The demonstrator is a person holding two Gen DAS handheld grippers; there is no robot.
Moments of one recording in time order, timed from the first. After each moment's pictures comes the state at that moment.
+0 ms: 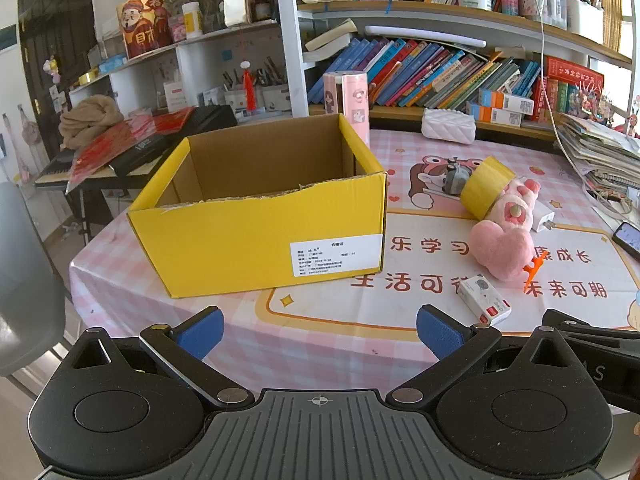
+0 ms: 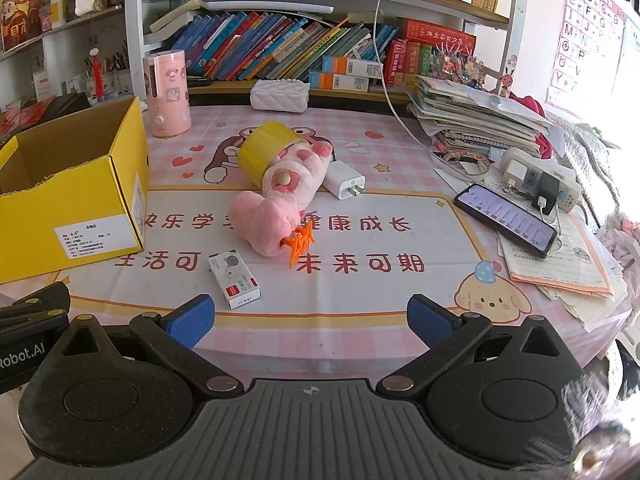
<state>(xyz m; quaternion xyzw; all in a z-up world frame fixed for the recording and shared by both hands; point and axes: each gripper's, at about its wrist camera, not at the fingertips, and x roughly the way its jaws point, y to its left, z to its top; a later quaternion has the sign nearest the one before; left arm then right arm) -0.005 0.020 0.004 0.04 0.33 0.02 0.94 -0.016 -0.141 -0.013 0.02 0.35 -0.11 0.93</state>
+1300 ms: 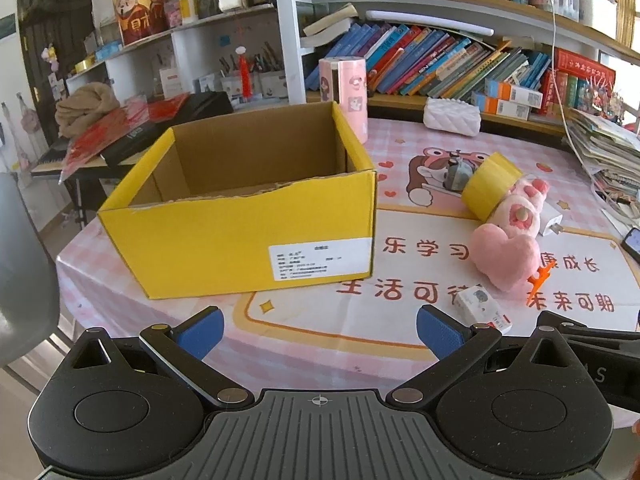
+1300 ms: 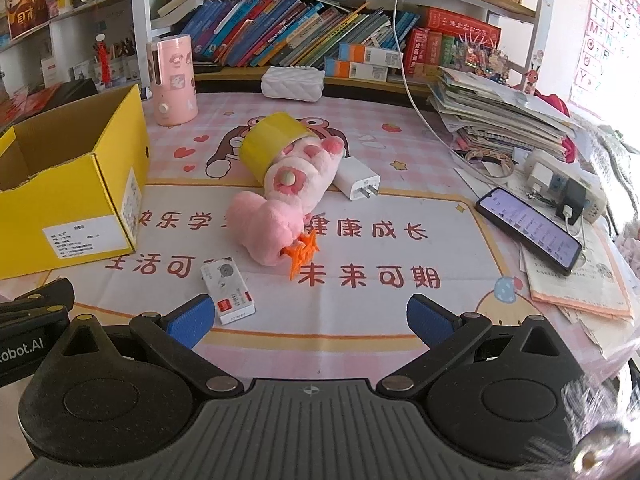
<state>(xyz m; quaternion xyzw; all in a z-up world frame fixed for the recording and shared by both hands) 0.029 0.001 -0.003 0.03 0.36 0.03 0.93 0.018 -0.159 -0.019 0.01 0.37 -0.08 0.93</state>
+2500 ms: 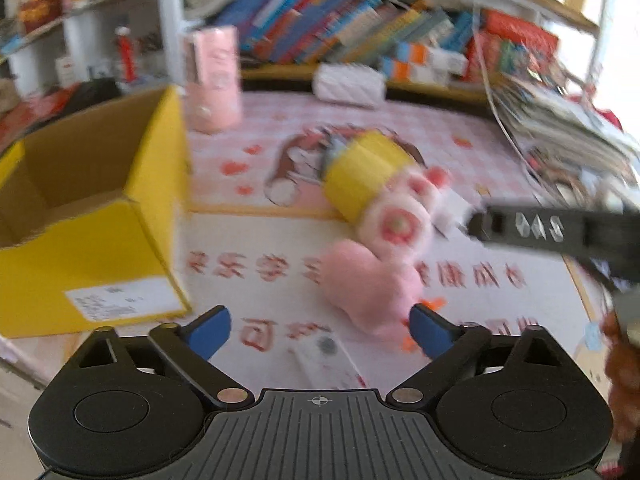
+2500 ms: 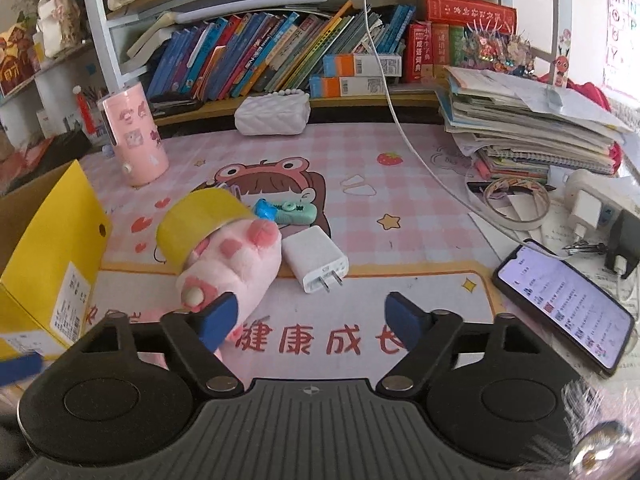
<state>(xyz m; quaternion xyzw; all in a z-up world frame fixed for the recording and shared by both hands) 0.103 -0.102 -0.028 0.02 0.41 -0.08 0.91 0.121 -0.273 -0.018 0.08 0.35 -0.02 0.93</state>
